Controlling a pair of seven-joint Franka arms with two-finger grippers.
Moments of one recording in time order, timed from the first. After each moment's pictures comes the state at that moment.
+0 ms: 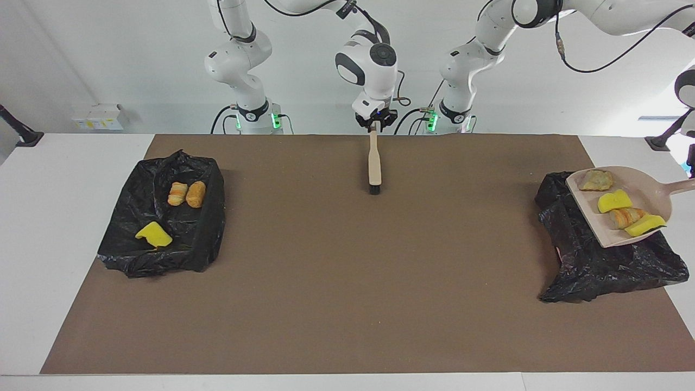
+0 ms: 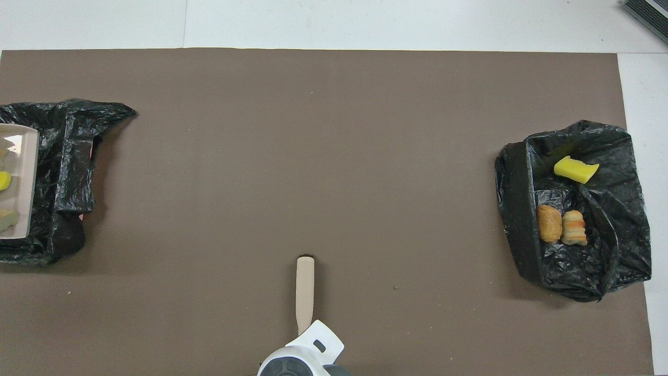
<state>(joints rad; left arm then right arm) 0.42 0.33 0.04 -1.47 0.41 1.99 1.96 0.84 0.05 0.20 -2.20 0.25 2.16 0.89</state>
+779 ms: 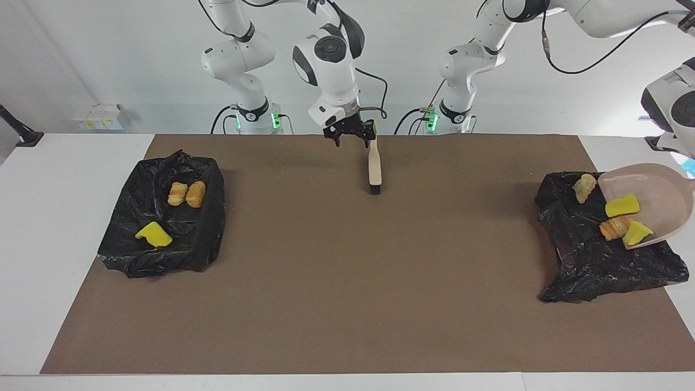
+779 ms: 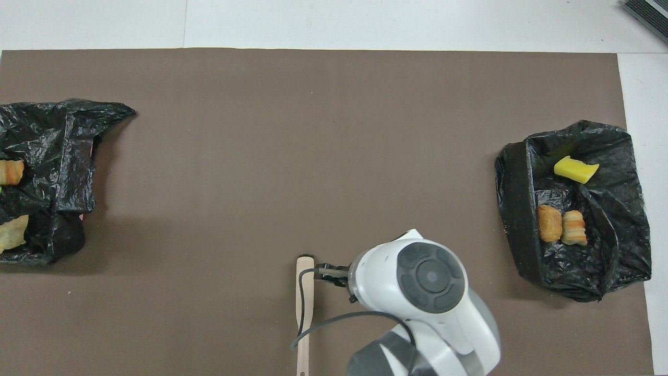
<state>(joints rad) 0.32 0.24 0.04 -1.60 1.05 2.05 1.67 0.44 -0.08 0.18 -2.12 0.24 2.06 0.76</state>
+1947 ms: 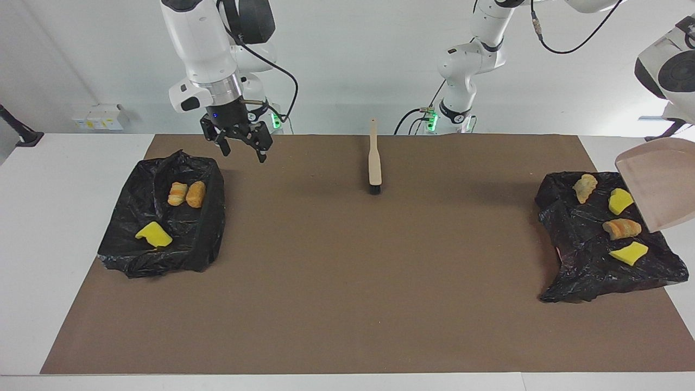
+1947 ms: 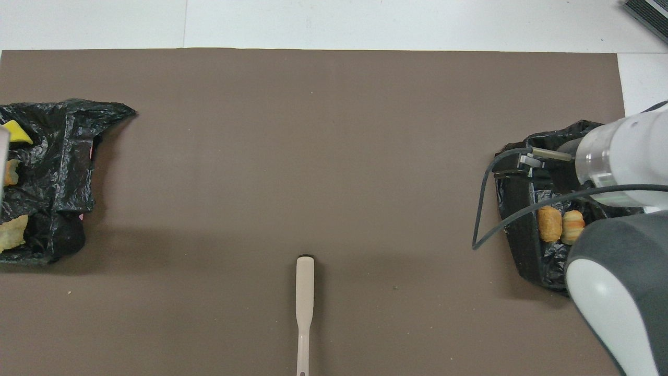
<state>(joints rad) 0.15 0.12 0.02 -1.61 0.88 1.81 1.58 0.00 -0.08 0.16 -1.70 0.00 1.72 0.43</state>
